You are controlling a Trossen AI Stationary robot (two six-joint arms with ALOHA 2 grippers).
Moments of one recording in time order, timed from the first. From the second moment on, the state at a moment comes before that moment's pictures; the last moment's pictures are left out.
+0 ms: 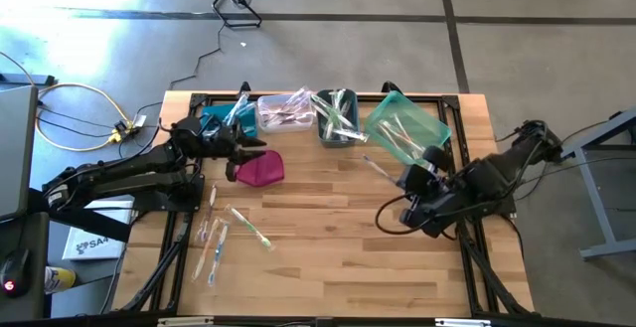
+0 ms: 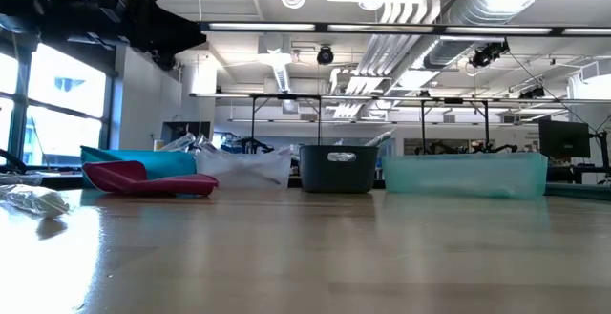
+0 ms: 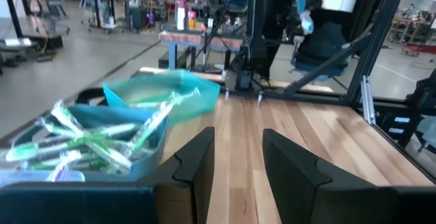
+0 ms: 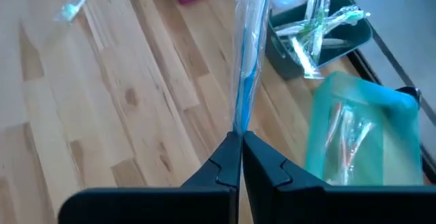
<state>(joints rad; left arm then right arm) 0.49 0.61 0.30 0.32 0.45 -0.06 0.57 1.41 1.62 -1.50 0.64 0.89</state>
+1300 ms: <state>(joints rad) 0.49 0.65 0.30 0.28 0.44 -0.16 -0.17 1.45 0.70 0.35 -0.05 0.15</state>
